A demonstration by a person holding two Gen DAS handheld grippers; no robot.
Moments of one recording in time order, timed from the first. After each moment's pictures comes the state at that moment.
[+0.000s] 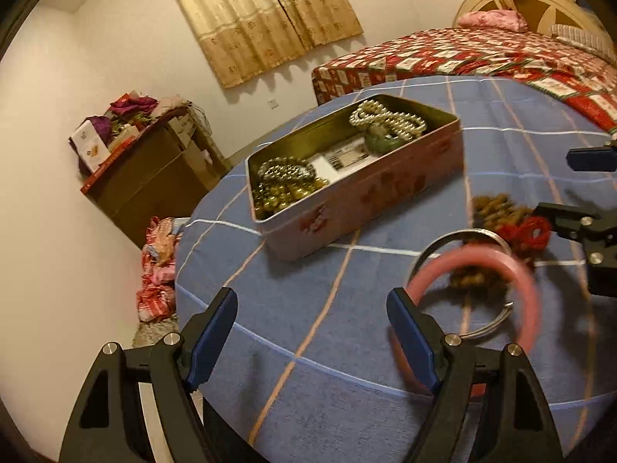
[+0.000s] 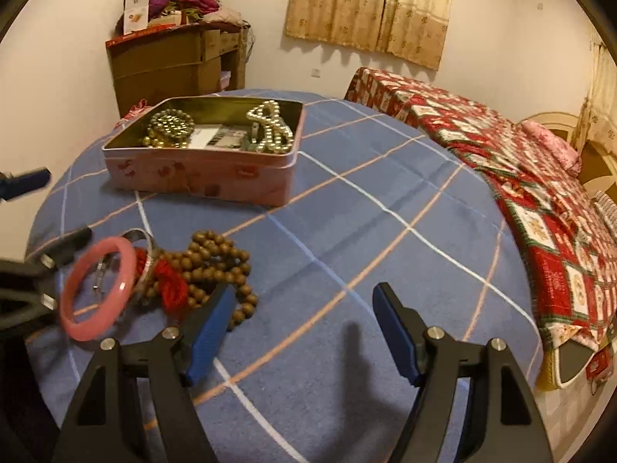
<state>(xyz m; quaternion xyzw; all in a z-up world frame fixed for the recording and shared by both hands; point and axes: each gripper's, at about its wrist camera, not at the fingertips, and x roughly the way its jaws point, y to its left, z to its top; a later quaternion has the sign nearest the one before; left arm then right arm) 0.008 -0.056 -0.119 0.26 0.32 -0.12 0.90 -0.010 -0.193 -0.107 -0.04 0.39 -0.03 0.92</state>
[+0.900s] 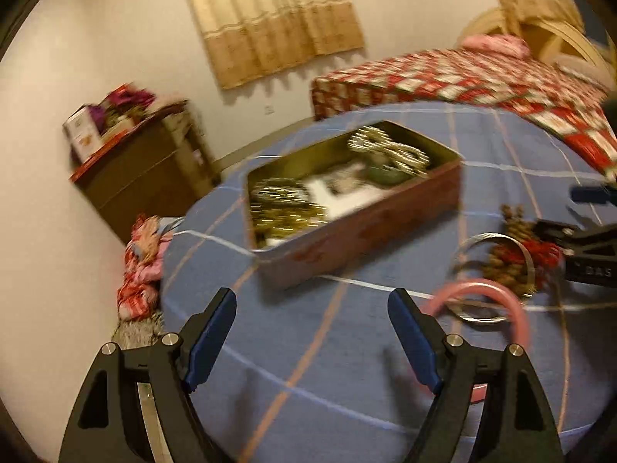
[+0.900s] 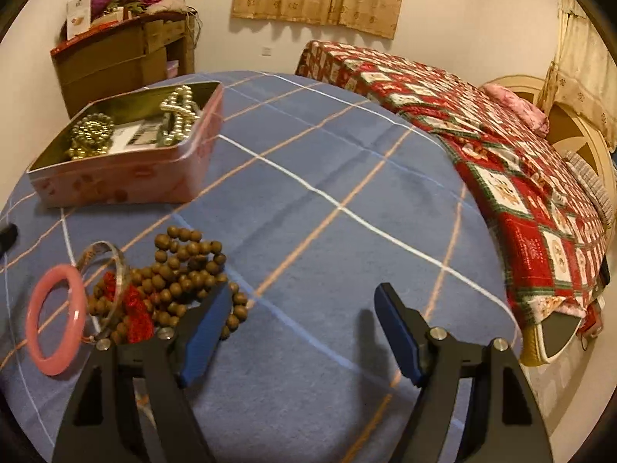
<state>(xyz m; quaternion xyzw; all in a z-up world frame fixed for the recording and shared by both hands) 0.021 -0.063 -0.105 0.22 0.31 -0.15 0.91 0.004 -0.232 -0.115 -0.01 0.43 -0.12 0.90</state>
